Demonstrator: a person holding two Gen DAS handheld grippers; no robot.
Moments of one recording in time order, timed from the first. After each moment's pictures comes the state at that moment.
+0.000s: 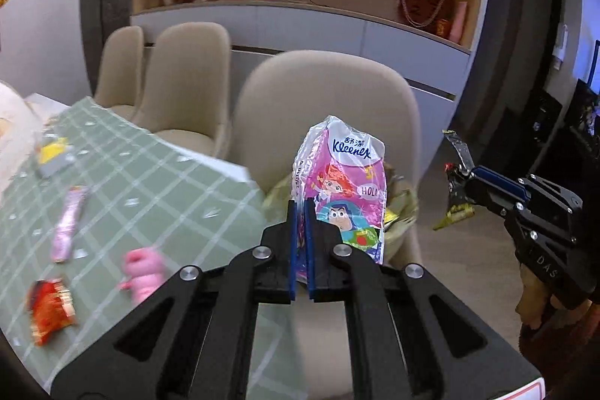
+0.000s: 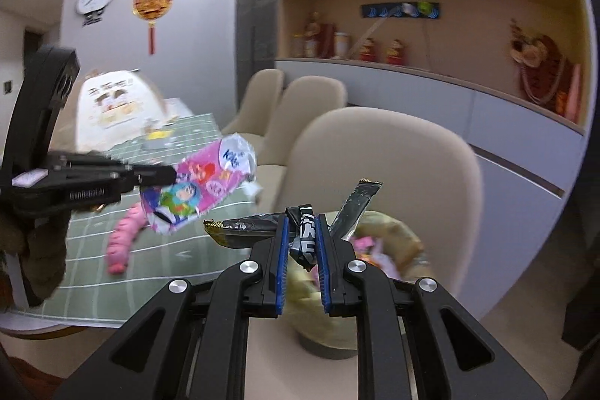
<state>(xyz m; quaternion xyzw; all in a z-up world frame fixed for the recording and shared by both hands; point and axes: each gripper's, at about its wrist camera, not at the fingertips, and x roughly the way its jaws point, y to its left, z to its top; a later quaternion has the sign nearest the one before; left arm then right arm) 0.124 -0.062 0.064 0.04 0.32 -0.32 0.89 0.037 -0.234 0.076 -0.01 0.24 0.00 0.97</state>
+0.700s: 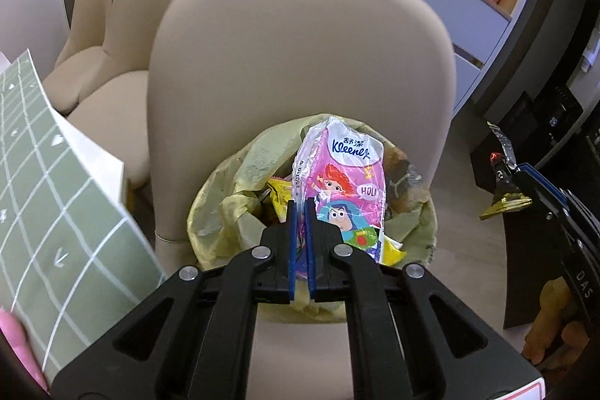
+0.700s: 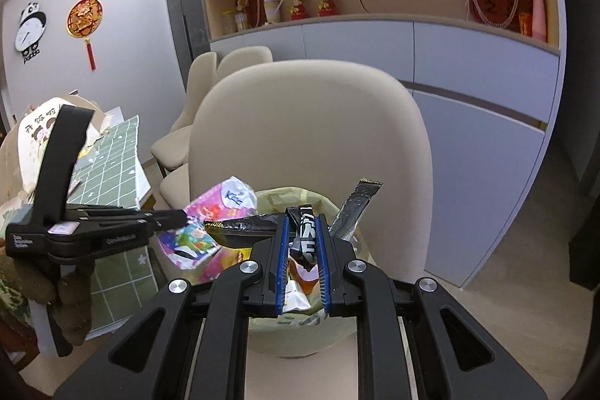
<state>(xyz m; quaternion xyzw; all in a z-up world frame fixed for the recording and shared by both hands) 0.222 -0.203 -0.019 0.04 0.44 -0.30 0.84 0.102 -0.345 0.029 0.07 0.29 -0.05 0.95</state>
